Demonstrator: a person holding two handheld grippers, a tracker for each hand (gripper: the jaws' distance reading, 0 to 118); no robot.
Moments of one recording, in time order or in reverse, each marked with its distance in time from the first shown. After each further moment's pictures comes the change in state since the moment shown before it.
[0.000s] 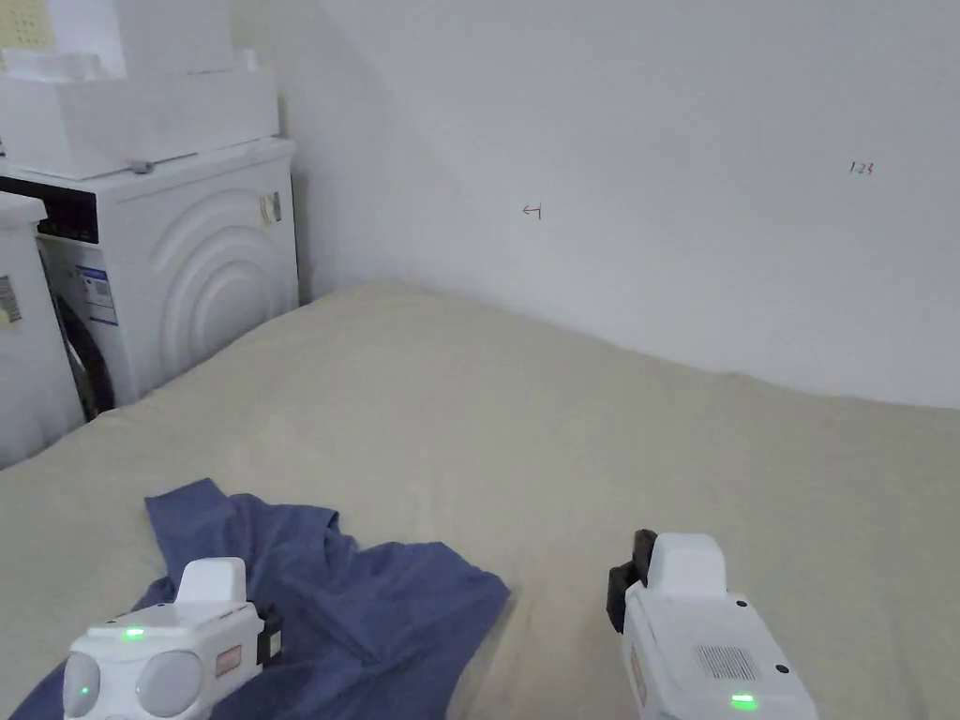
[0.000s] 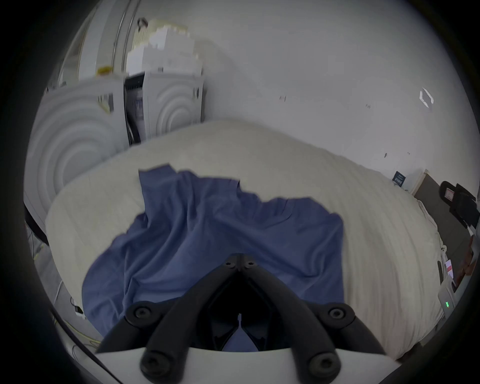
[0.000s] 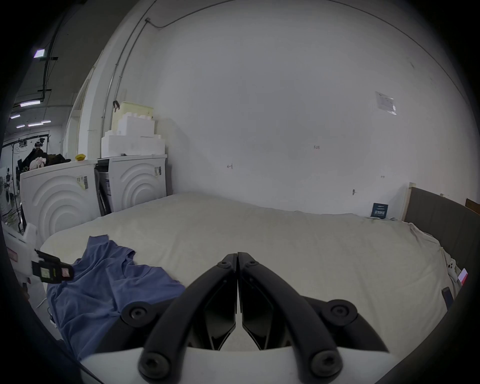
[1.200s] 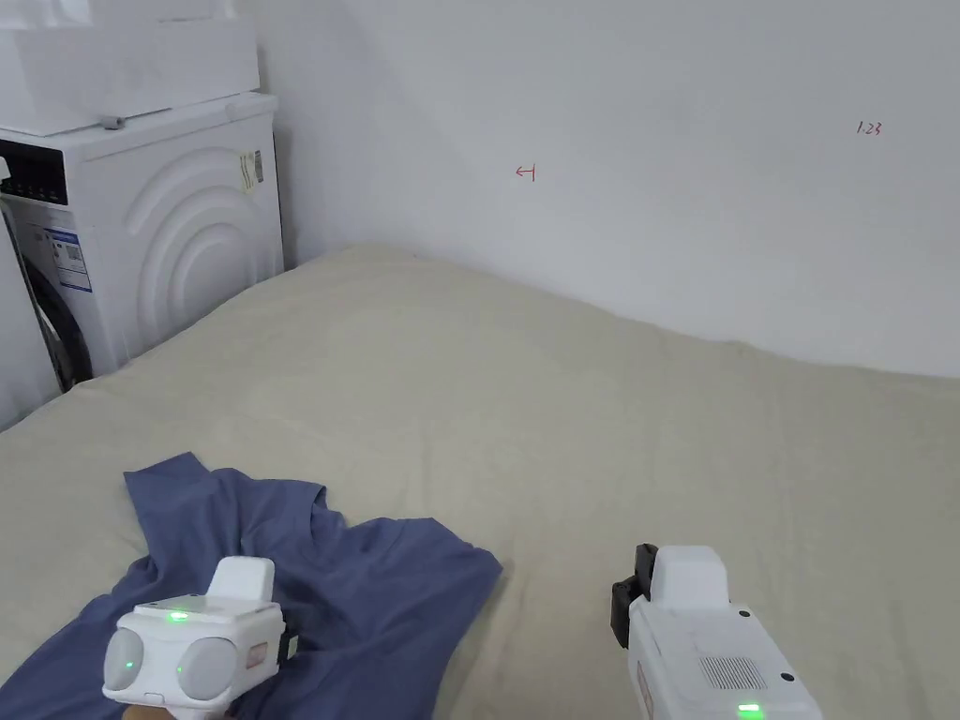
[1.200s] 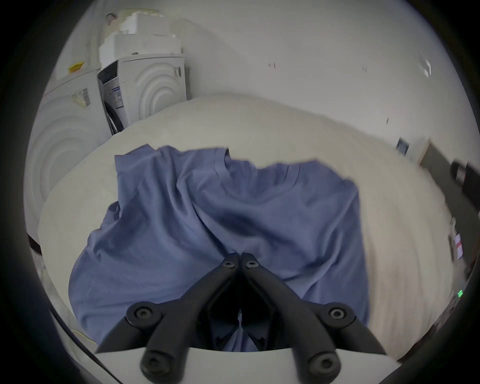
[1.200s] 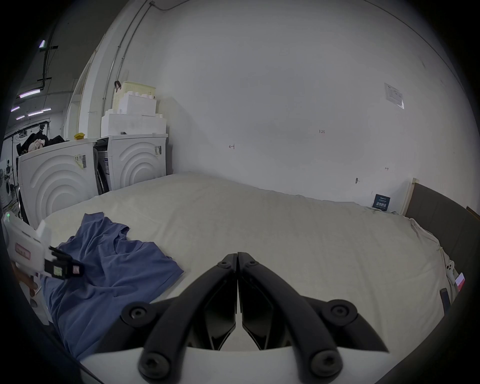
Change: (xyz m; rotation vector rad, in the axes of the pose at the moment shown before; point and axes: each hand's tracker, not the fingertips) left arm 0.038 0.001 0.005 -0.066 -0.005 -0.089; right arm 0.011 -0.019 -0.004 -0.092 -0.005 0.034
